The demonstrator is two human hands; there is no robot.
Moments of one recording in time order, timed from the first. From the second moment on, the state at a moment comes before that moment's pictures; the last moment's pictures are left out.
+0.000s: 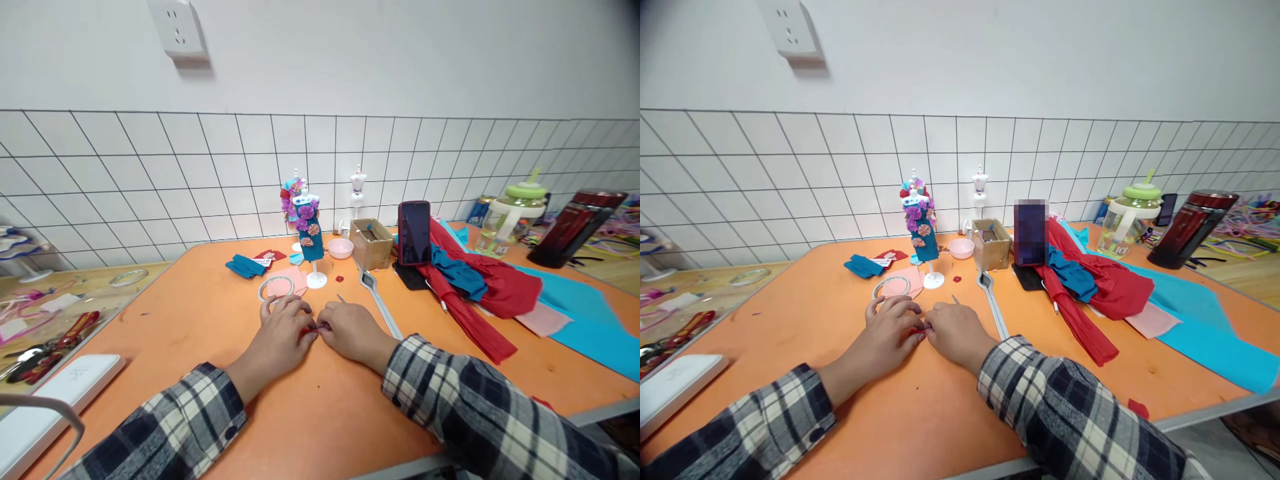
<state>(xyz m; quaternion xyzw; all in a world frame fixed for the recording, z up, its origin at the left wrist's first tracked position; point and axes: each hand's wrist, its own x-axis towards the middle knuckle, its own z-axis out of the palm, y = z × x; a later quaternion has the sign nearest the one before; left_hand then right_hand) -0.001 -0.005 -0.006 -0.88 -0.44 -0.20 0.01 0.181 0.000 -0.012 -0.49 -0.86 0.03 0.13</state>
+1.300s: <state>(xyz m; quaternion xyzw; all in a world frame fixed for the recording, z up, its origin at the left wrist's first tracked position) -0.006 0.007 -0.007 -0.82 -0.51 -0.26 -0.09 0.274 0.053 -0.011 -0.69 -0.72 -0.01 0.08</state>
